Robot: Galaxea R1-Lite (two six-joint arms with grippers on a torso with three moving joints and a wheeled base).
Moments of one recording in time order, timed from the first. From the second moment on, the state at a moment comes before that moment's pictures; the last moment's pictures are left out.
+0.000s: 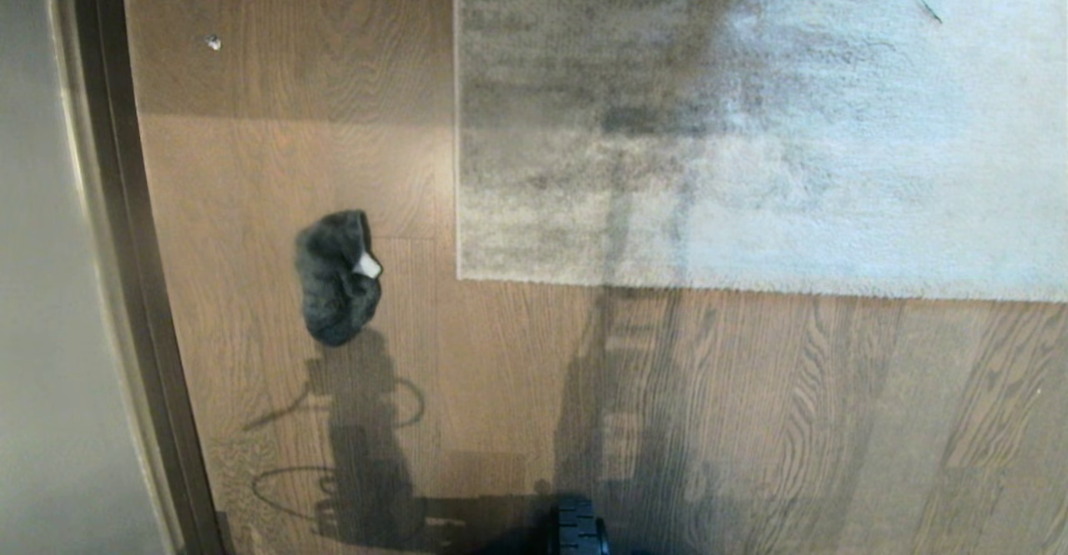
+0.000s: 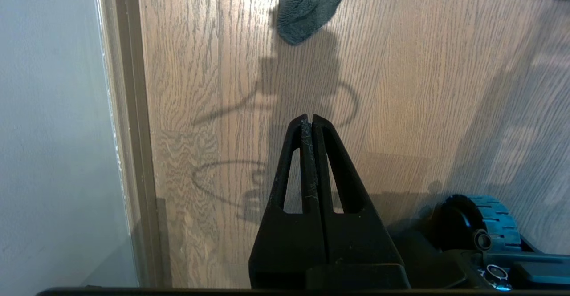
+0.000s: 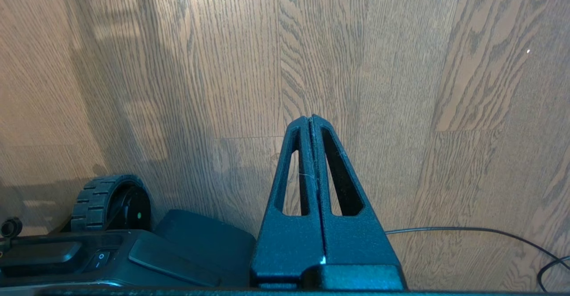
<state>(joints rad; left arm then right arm) 0.00 0.00 0.00 -0.01 0.00 -0.07 -0.01 0.00 -0.03 0.08 -0.03 0.08</state>
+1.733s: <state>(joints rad) 0.00 0.09 -0.01 0.01 0.01 -0.08 -0.01 0.00 -0.03 0.08 -0.03 0.08</state>
